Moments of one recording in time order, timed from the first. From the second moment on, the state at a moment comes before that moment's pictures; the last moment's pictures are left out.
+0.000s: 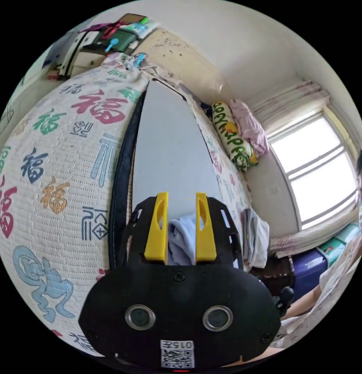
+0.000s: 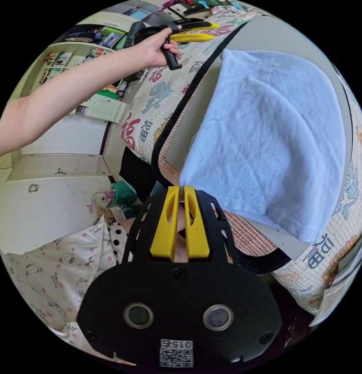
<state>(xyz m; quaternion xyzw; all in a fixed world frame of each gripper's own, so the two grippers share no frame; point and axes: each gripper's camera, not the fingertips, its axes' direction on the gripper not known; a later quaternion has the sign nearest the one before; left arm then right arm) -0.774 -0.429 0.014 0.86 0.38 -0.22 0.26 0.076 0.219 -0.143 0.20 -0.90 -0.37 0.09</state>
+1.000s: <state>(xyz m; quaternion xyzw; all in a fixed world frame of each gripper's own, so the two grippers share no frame) -0.804 -0.267 -0.151 0.80 0.21 -0.25 0.51 -0.059 0.492 -0.356 0.33 -0.84 -0.39 0.19</state>
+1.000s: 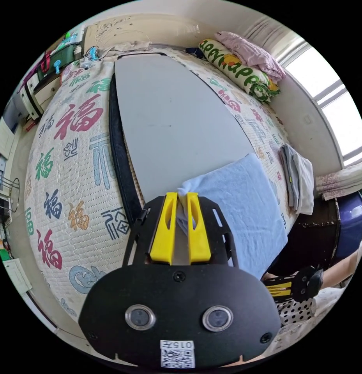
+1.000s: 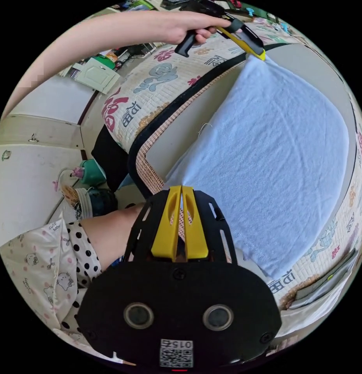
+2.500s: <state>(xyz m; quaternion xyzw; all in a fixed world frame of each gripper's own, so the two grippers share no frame) -0.863 -0.076 0.061 0.81 0.41 -0.33 0.26 -0.325 0.217 -0.445 0.15 -0.94 -0.31 0.00</state>
